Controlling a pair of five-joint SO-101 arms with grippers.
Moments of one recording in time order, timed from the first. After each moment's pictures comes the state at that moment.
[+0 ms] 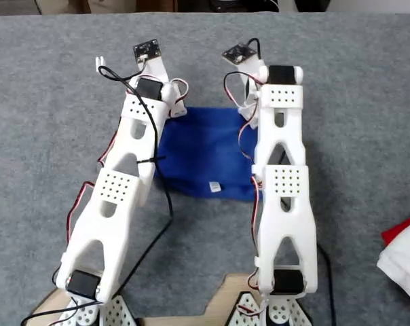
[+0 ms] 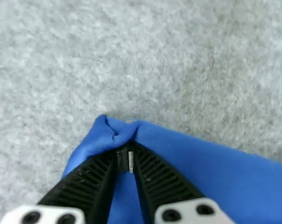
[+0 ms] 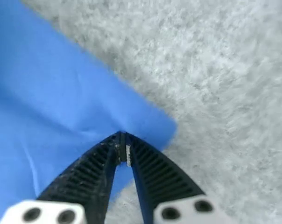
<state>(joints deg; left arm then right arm) 11.0 79.4 -93.7 87.1 21.8 -3.0 75.4 -88.9 101.3 26.2</state>
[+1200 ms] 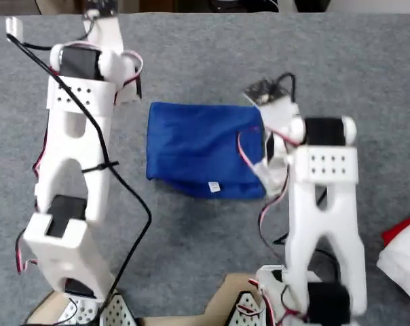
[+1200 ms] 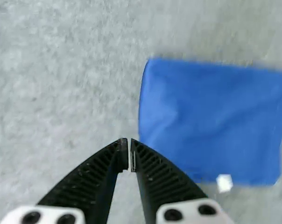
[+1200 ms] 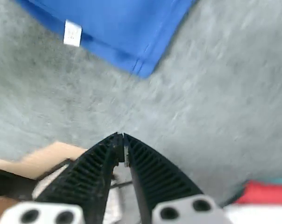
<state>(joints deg) 4.5 12.6 -38.2 100.2 2.4 -2.9 -24.6 18.3 101.5 12.4</state>
